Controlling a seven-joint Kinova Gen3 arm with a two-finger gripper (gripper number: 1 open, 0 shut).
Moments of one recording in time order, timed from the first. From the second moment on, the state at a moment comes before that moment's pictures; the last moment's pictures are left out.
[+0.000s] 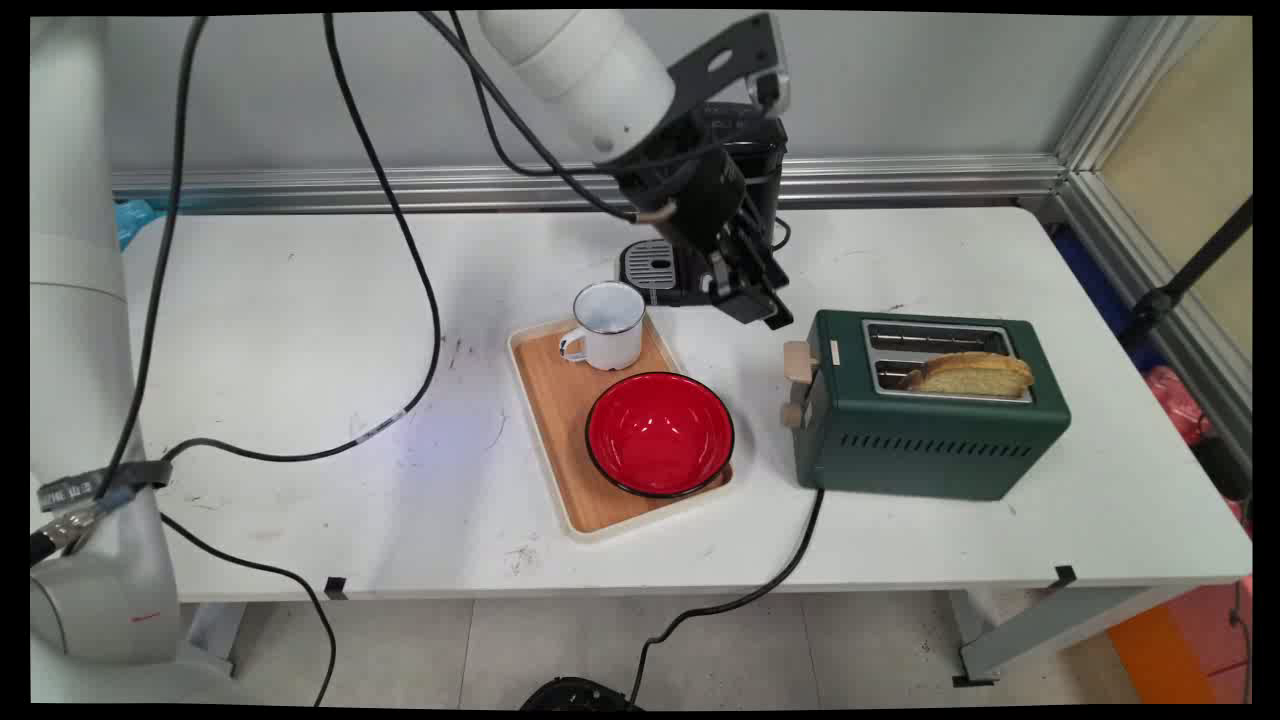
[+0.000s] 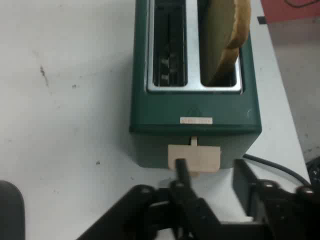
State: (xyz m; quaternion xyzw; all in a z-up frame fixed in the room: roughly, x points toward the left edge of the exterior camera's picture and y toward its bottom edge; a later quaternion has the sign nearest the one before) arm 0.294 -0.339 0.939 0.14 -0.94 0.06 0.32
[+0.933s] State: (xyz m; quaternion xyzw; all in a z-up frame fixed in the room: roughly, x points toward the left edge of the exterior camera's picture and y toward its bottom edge) arm 0.267 -0.348 0.881 0.15 -0.94 0.06 0.30
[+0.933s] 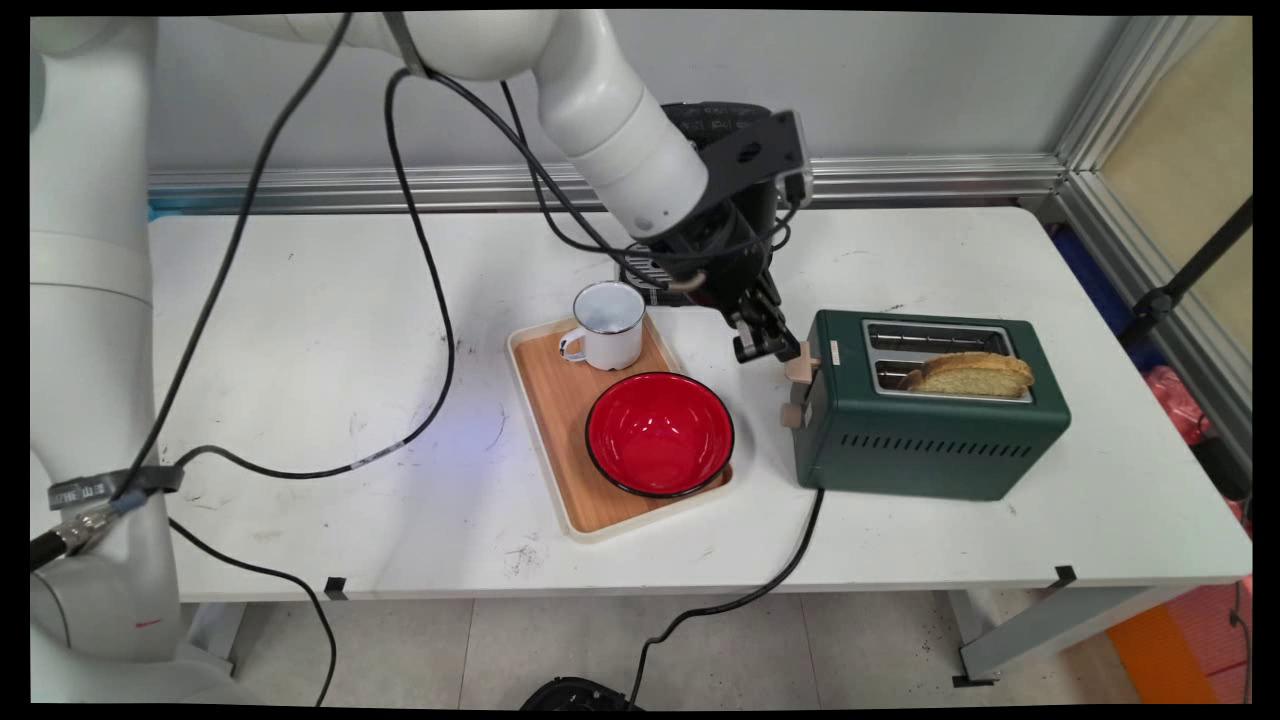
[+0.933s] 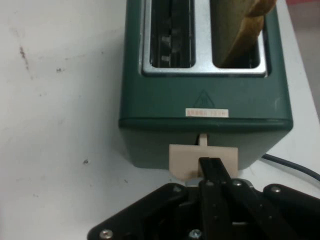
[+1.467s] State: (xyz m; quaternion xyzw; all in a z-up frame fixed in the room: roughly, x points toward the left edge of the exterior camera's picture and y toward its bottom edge) arm 0.253 -0.356 0.860 0.16 -0.94 0.05 0.30
